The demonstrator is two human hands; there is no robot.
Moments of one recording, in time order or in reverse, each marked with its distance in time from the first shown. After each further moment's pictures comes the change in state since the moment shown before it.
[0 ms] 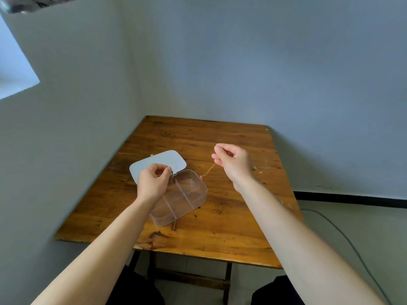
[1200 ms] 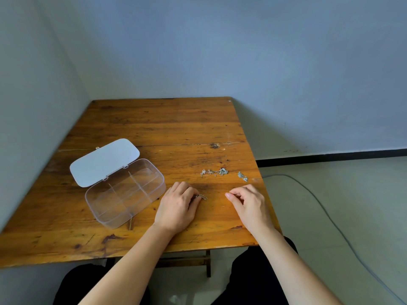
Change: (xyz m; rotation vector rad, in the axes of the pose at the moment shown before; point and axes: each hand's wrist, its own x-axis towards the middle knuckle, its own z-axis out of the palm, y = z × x) left_hand -0.093 -0.029 0.131 0.511 -0.407 0.818; right_hand -0.079 0.152 -0.149 -0.755 0.108 -0.223
